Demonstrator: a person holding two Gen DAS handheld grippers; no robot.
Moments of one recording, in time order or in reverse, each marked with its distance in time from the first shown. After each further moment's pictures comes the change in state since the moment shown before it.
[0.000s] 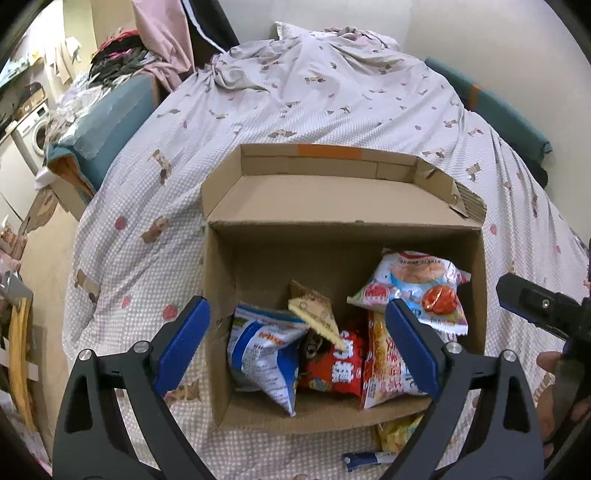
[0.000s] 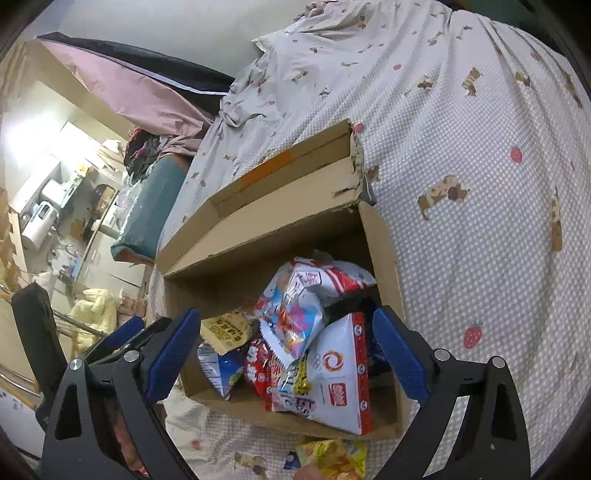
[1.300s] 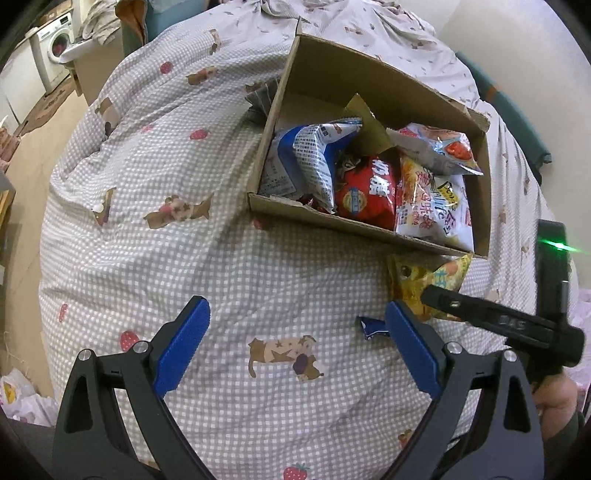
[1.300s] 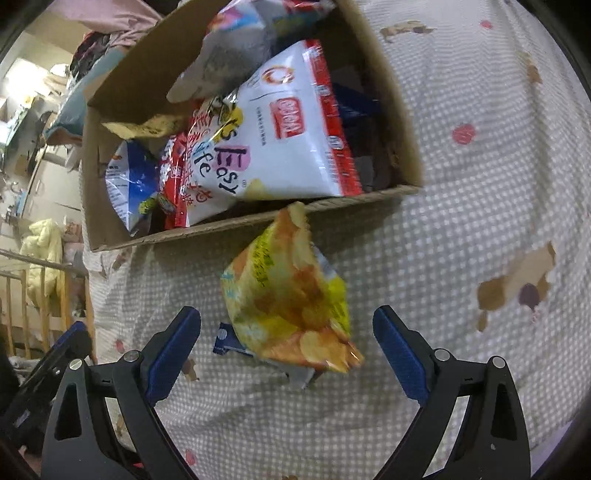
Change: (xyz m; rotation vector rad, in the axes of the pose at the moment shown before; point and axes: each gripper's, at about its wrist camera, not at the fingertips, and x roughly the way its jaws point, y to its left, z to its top) left arm -0.024 0.048 -0.161 -0.221 0.167 -0.094; right arm 0.063 -0.003 -0.132 -0.062 0.350 -0.250
